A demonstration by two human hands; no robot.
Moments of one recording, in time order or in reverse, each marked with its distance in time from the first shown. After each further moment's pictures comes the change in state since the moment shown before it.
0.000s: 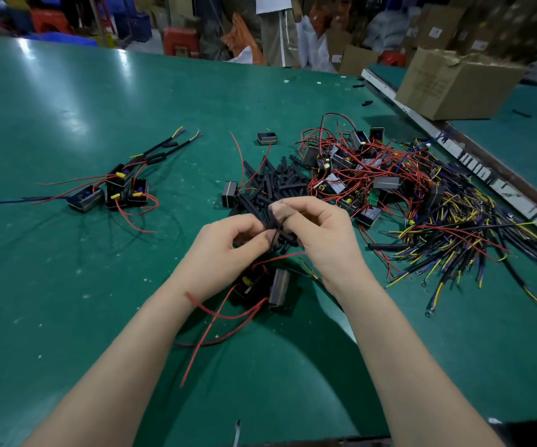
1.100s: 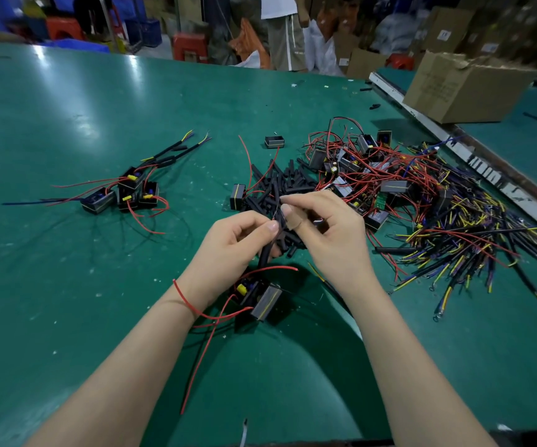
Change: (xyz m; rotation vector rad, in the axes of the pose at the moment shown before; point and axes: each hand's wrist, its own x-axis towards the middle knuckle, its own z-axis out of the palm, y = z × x) left_hand -0.002 0.011 0.004 -0.329 0.051 -0.019; right_hand -0.003 -0.001 -0.006 -0.438 0.049 -0.452
